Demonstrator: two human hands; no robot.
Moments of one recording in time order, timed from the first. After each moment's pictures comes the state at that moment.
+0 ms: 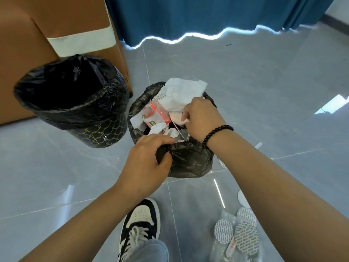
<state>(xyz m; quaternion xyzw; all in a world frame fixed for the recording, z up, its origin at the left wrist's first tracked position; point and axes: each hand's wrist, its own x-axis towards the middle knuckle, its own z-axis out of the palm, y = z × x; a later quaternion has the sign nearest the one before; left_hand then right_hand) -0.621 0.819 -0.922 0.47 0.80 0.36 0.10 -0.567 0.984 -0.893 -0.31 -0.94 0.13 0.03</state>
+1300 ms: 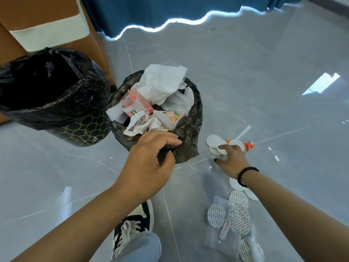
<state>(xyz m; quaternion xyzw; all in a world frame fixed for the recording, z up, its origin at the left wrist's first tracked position) -0.595 0.828 -0.934 0.53 0.75 0.38 0.12 -0.422 1.014 -1.063 -0.54 -0.76 0.35 -0.01</state>
